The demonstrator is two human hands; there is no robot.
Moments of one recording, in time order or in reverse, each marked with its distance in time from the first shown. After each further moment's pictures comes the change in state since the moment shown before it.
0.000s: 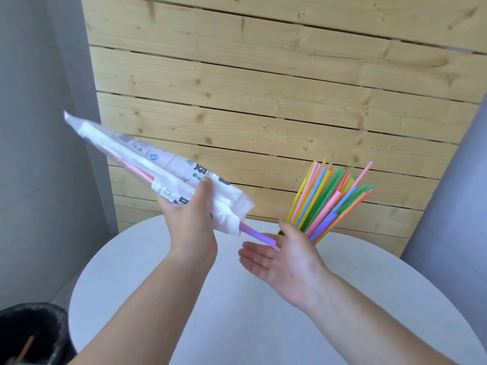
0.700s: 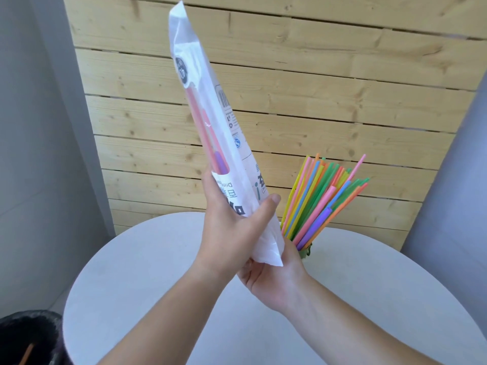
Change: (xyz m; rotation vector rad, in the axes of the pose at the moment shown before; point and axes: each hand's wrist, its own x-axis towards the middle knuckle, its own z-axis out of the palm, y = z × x) left_hand -0.045 -0.012 0.020 0.482 -0.476 0.277; right_hand 0.016 0.016 -0.002 0.174 -0.250 0.010
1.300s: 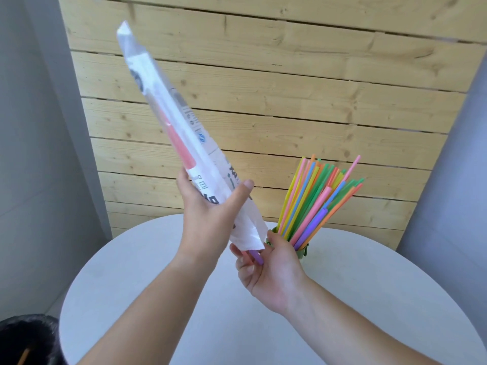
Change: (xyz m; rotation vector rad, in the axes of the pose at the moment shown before) left_hand 0.017 0.001 -0.014 -0.071 0.107 -0.061; right_hand 0.010 -0.001 -0.013 0.073 0.102 0.131
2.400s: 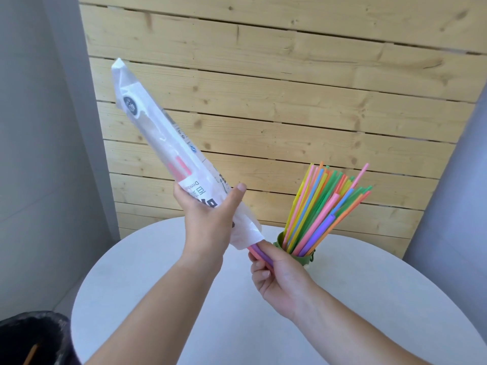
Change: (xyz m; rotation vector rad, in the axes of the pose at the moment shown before) left_hand 0.011 -0.013 -0.011 -0.107 0.161 -0.176; right_hand 0.000 0.005 -0.004 -0.092 0.055 -0.099
